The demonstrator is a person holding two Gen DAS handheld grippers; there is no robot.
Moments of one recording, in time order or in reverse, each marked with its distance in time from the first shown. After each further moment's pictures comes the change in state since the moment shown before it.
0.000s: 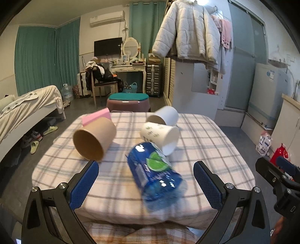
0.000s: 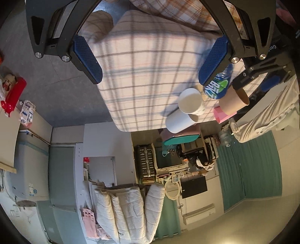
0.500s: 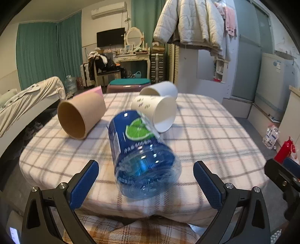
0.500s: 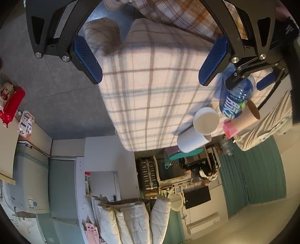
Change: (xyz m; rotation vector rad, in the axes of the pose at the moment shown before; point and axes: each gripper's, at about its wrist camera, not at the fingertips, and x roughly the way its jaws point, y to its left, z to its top) left arm 0.044 -0.030 -0.040 -0.007 0.078 0.058; right arm 0.034 -0.030 -0.032 0.008 0.104 0.006
